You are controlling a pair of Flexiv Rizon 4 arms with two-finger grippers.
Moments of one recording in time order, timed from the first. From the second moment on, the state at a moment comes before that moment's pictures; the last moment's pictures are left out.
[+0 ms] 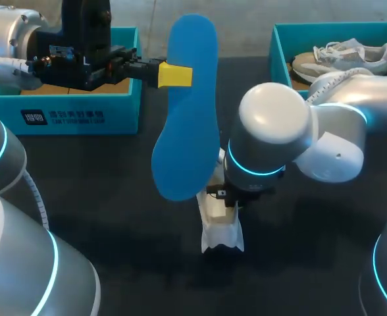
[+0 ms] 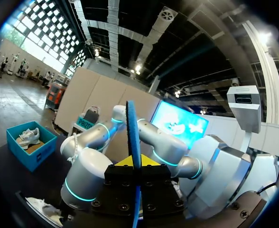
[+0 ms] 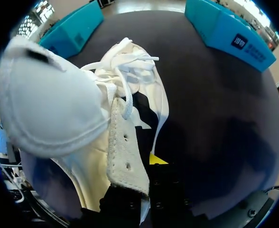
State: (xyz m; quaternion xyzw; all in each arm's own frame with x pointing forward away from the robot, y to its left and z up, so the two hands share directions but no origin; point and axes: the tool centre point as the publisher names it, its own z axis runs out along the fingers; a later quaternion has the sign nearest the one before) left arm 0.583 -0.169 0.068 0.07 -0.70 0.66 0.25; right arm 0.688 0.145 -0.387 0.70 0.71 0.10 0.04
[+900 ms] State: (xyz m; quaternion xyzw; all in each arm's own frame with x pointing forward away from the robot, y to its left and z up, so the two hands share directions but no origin) left arm 0.583 -0.169 0.068 0.07 -0.70 0.66 0.25; right arm 0.696 0.157 -0.376 0.68 0.72 0.14 0.04
